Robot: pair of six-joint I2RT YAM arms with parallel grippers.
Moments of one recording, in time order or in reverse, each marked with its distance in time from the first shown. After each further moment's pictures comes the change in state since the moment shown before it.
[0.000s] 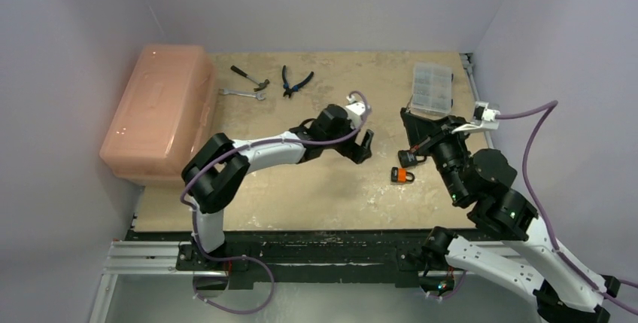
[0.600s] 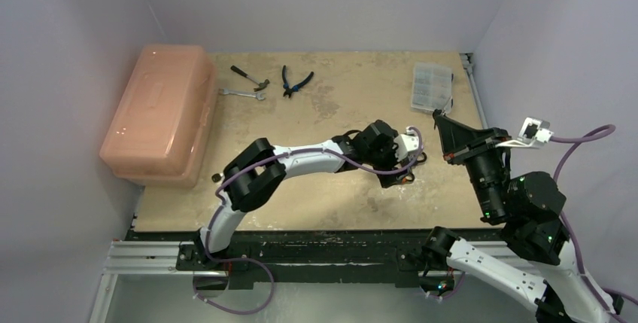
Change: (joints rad) left arm -0.227 0.257 0.347 -0.127 0.111 0.402; right arm -0.003 -0.165 0.047 -0.058 0.063 -0.022
